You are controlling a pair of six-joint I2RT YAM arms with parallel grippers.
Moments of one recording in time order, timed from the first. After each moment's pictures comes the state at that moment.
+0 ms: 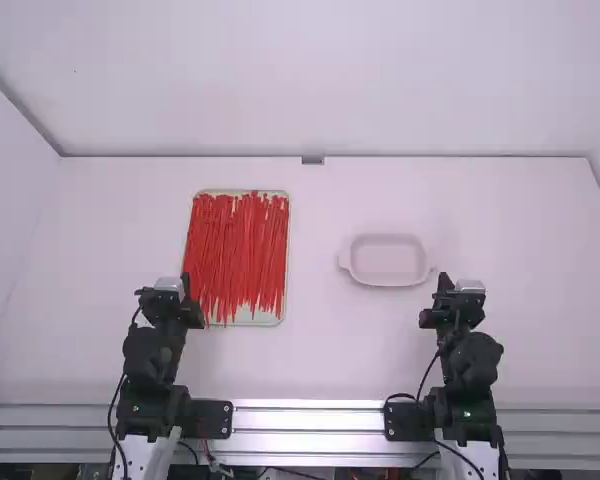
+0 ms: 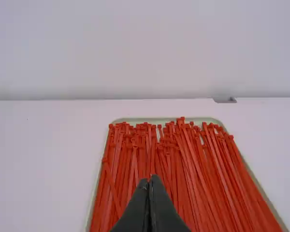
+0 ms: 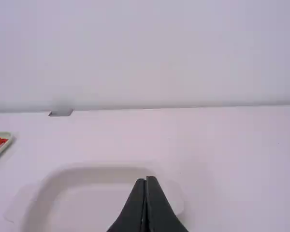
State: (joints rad) left arm 0.00 0.01 0.01 -0.10 0.00 0.00; right arm 0.00 0.01 0.01 -0.10 -0.02 0.00
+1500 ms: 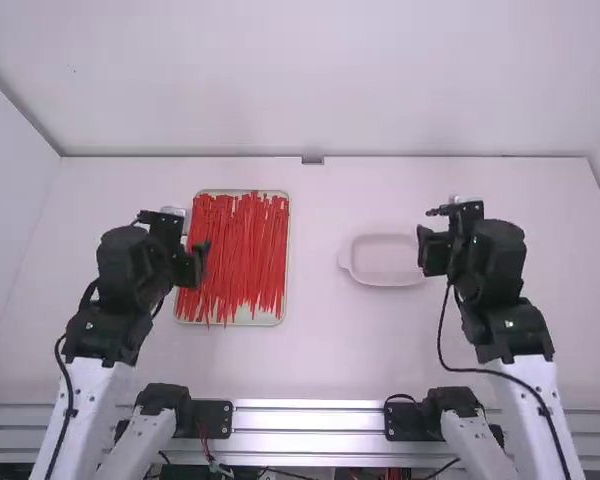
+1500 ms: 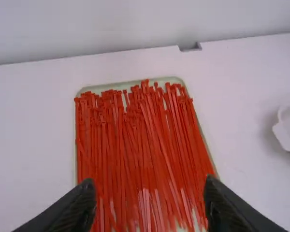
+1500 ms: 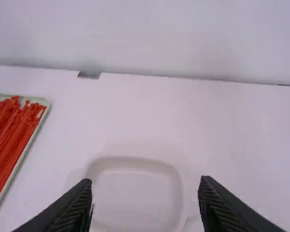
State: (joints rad) left arm -0.04 0.78 0.85 -0.64 0.13 0.04; right arm 0.10 0.85 0.87 -0.55 -0.07 -0.05
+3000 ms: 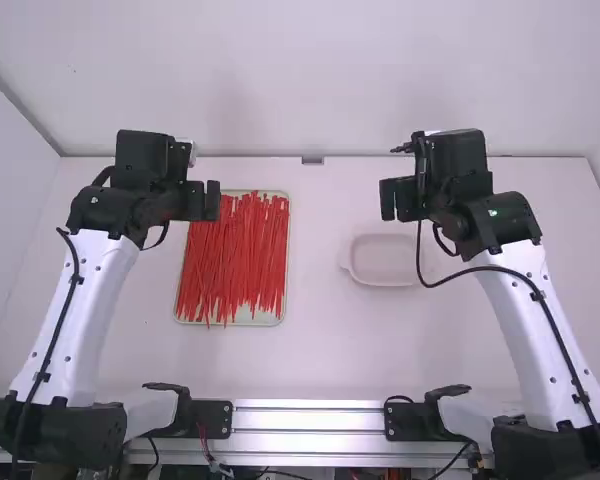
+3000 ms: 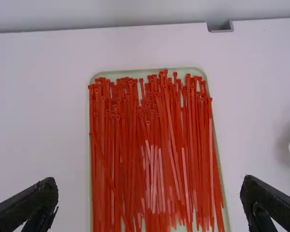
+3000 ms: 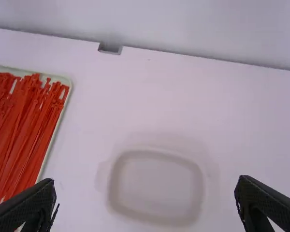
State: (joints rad) left arm -0.06 1.33 1.47 -0.98 0.02 -0.03; right arm 0.25 1.33 1.49 -0.95 0.02 0.02
